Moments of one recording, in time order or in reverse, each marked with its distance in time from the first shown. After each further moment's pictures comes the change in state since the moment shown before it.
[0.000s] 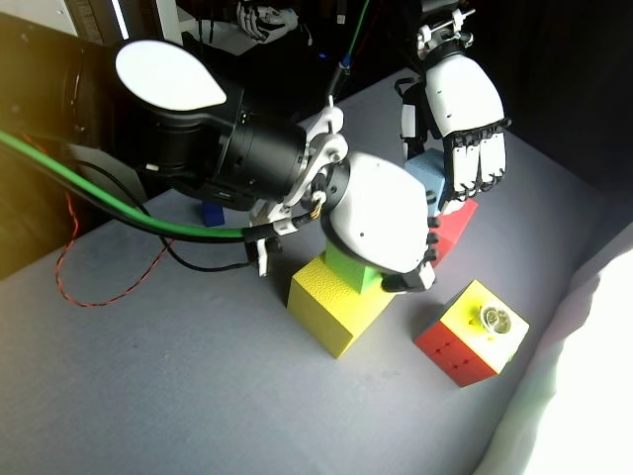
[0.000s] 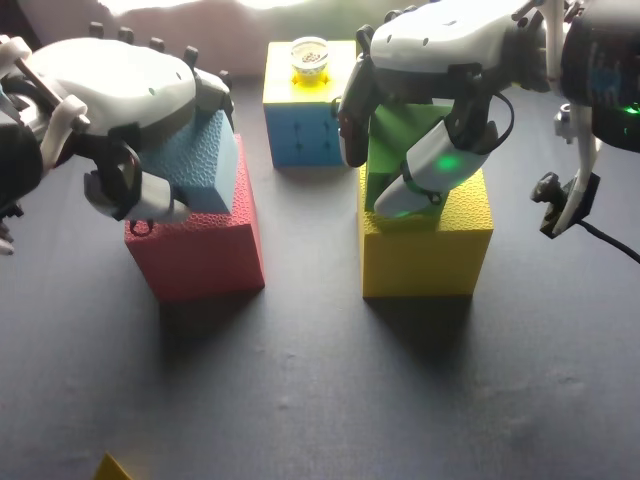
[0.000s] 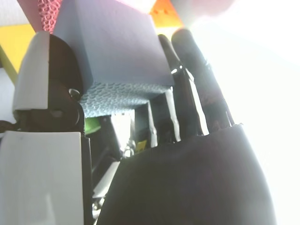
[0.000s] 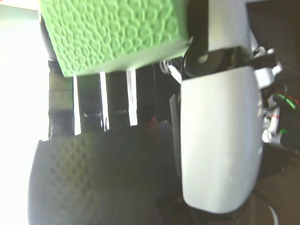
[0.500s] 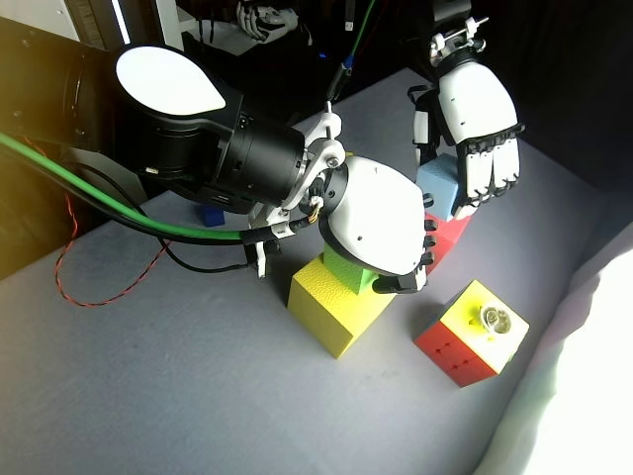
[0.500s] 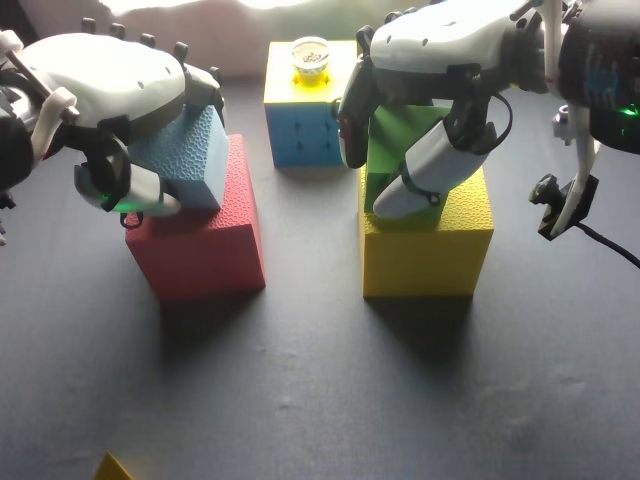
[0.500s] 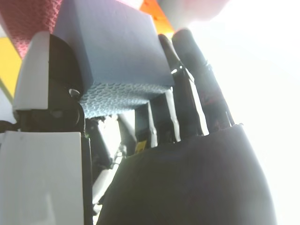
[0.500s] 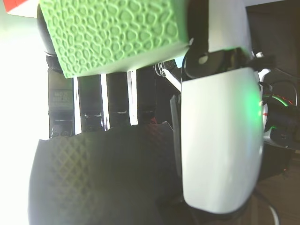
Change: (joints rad) left arm 0.015 -0.010 0.051 0.025 0.038 -0.026; right arm -0.003 -0.003 0.002 0.001 -0.016 0.011
